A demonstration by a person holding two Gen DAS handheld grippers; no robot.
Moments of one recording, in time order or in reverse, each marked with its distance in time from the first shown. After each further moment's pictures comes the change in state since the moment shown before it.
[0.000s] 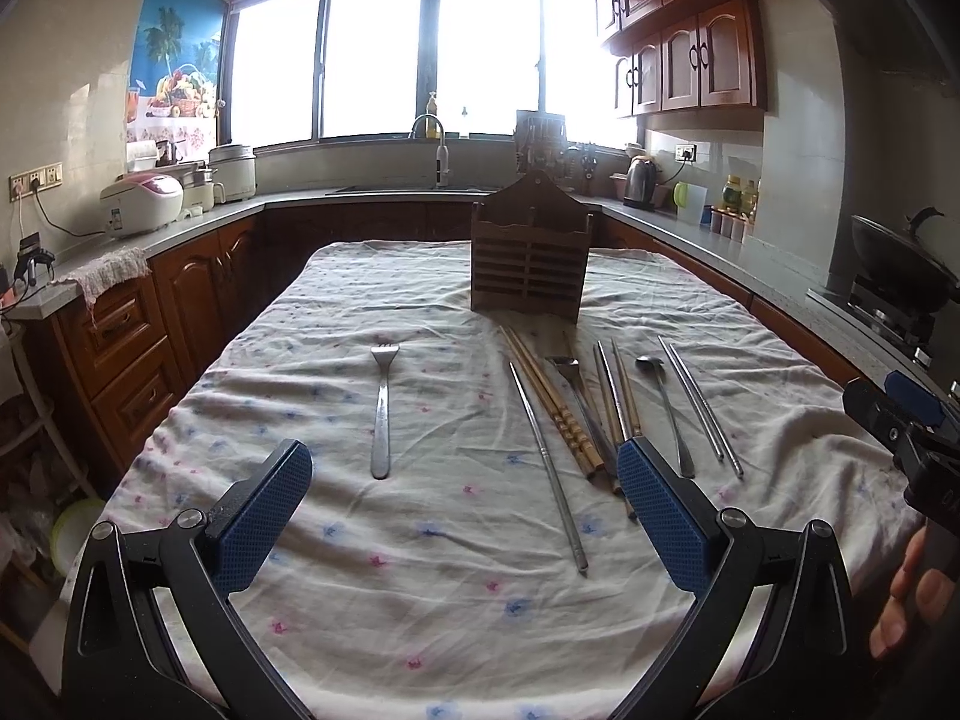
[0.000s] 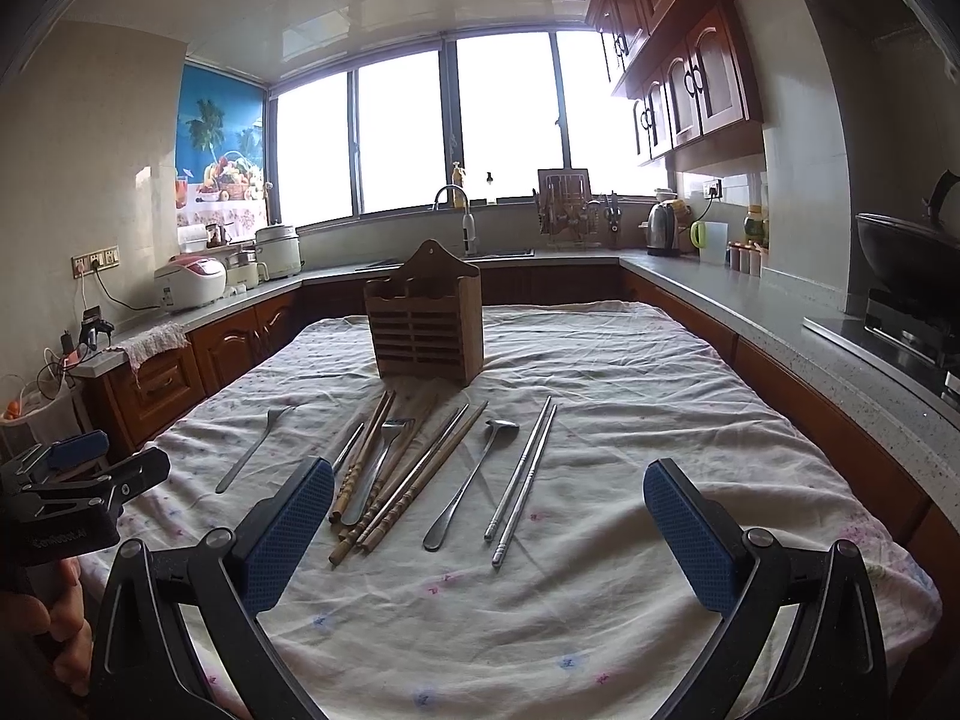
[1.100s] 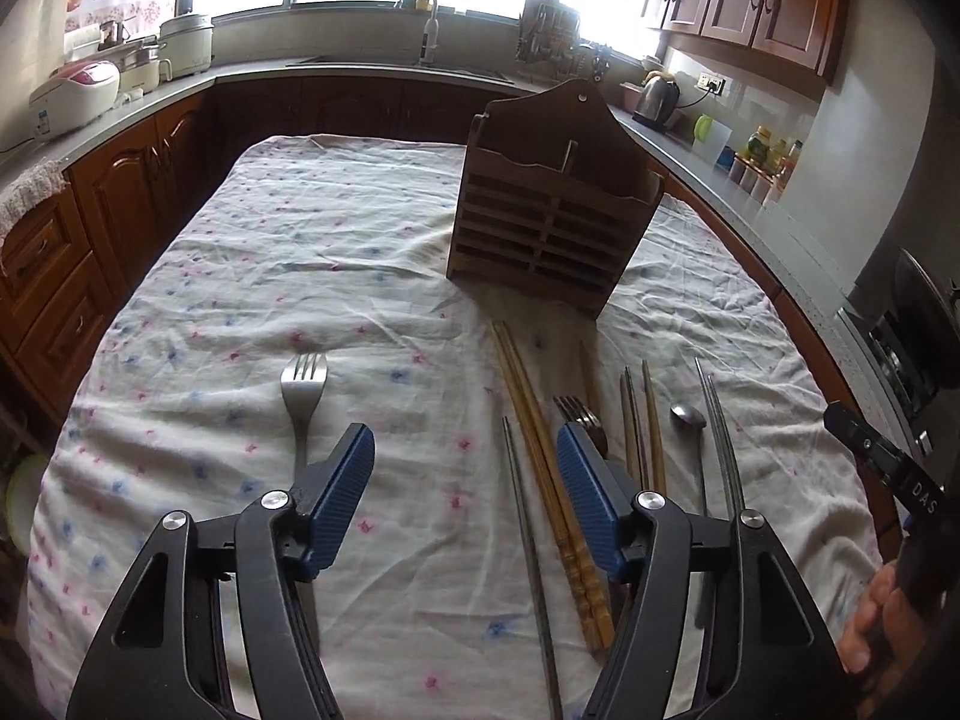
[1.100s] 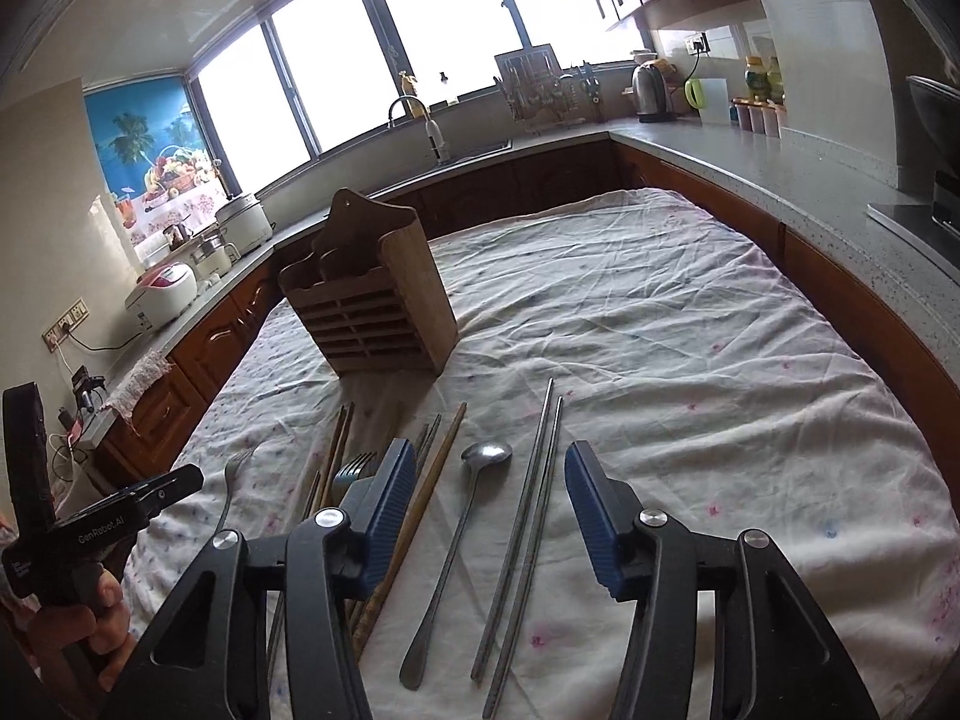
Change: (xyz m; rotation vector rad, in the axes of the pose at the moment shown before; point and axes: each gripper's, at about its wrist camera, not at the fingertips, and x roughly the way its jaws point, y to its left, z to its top) left arm 0.177 0.011 0.092 -0.102 0.346 -0.108; right arm 0.154 -0.055 0.056 0.236 0.297 0.057
